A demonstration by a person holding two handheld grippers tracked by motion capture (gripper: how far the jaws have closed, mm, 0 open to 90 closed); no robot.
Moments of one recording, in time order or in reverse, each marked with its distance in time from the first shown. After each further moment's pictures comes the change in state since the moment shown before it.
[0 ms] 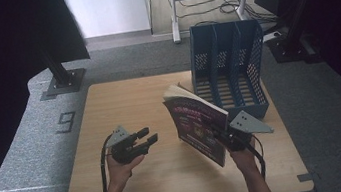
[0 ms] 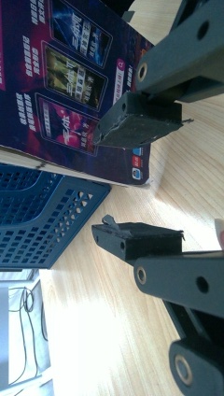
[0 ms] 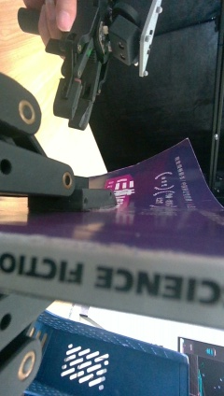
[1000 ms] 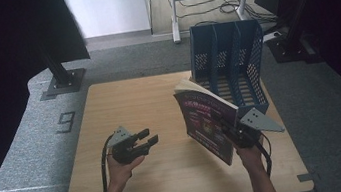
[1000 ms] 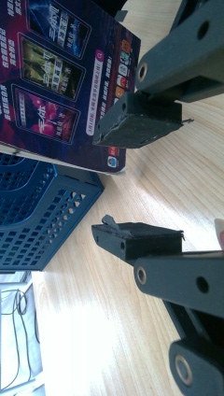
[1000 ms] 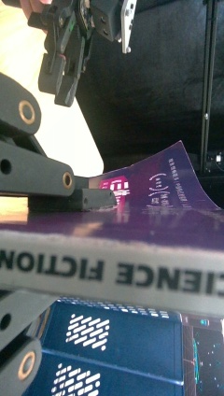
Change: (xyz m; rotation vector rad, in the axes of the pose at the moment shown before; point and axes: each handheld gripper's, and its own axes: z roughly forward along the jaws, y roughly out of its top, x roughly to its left) left arm 0.002 -0.002 0.002 0.031 -0.007 0.000; right arm -0.015 0.003 -0.013 -0.026 -0.077 0.027
